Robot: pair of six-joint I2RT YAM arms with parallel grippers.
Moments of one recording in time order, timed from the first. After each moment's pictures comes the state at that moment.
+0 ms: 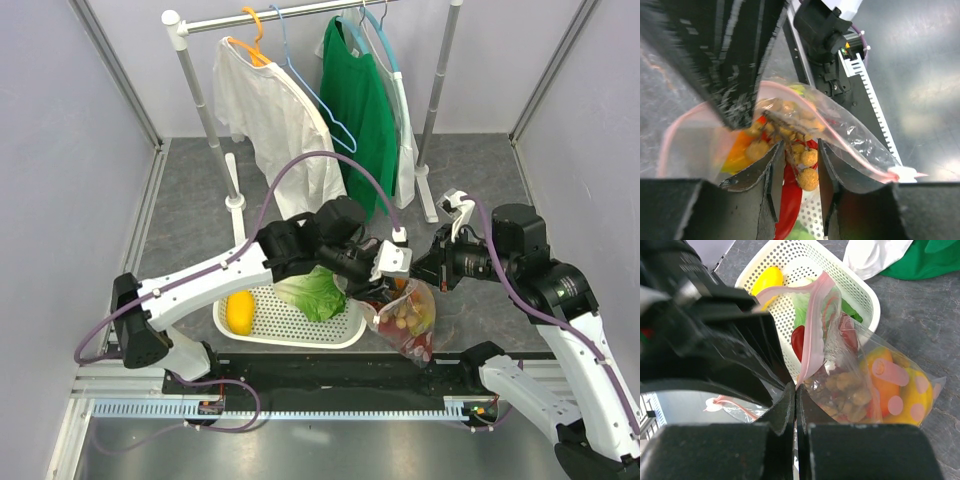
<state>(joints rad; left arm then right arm) -1.09 1.49 1.45 -0.56 0.65 0.43 0.38 0.79 1.18 -0.93 -0.63 0.18</state>
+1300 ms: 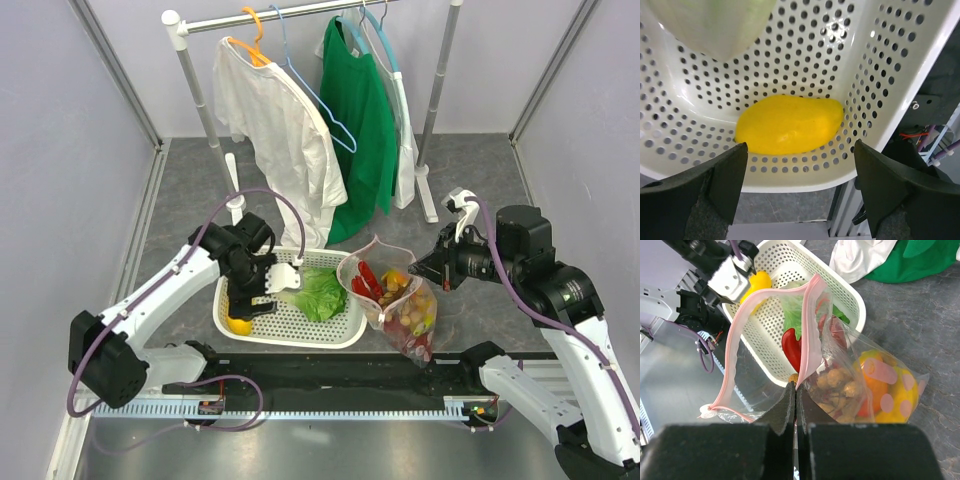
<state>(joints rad) -0.58 1.22 1.04 -1.25 0.23 0.91 0.38 0.78 1.20 -0.95 -0.57 0.17</state>
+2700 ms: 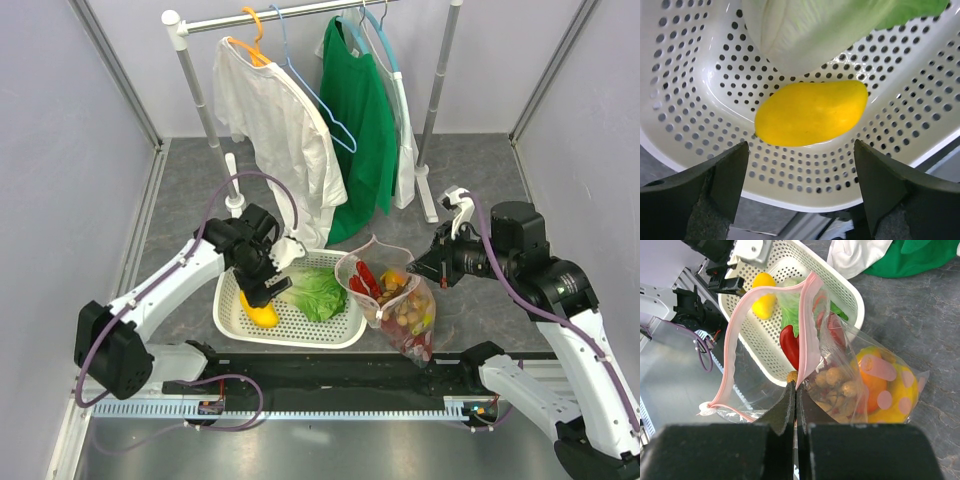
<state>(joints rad) -0.56 1.29 1.03 -1.08 0.14 0.56 0.38 0.81 1.20 -0.96 -0.56 0.17</state>
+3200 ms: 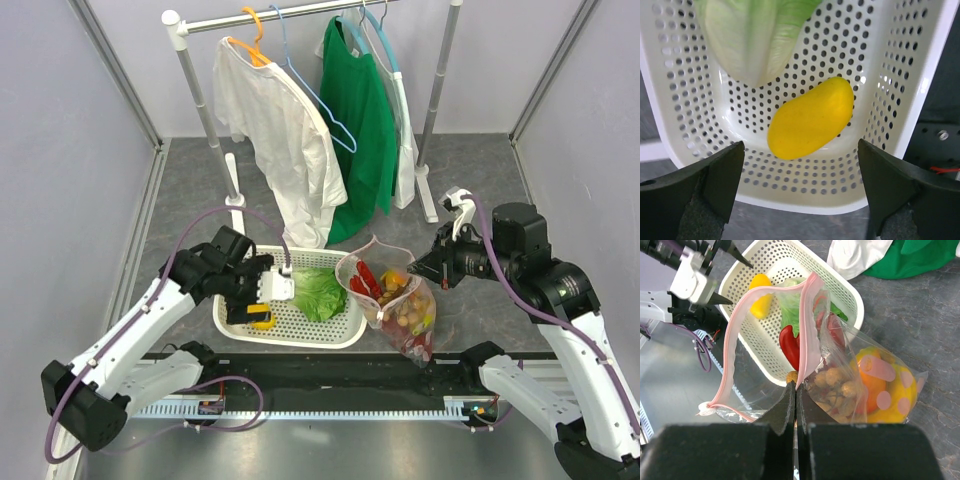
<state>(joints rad) -0.56 0.99 0.88 -1.07 0.29 0.96 0.38 0.80 1.20 -0.96 -0.56 0.16</state>
